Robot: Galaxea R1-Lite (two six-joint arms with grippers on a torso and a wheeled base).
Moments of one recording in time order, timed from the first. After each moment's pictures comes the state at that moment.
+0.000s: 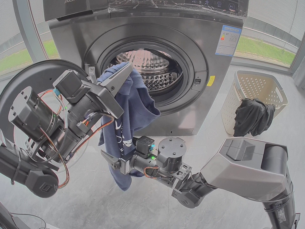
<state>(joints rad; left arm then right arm) -0.61 1.70 -0.64 -1.55 -0.13 -0.19 0.88 2.44 -1.18 -1.35 0.10 0.16</state>
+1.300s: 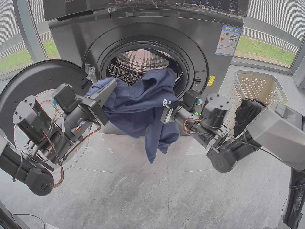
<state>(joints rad) -0.48 1.73 -0.55 -1.54 -0.14 -0.19 0.64 2.22 -1.14 -1.30 -0.01 0.15</state>
